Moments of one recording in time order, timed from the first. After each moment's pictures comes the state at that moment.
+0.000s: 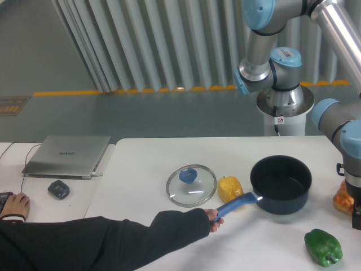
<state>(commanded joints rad) 2.52 -2.06 -1.52 -1.08 1.74 2.28</state>
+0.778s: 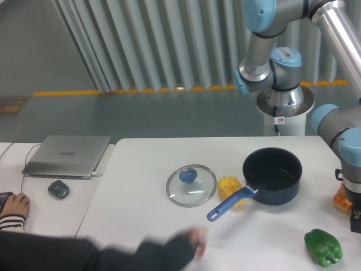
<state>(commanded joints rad) 2.52 -2.08 -1.52 -1.08 1.74 2.26</state>
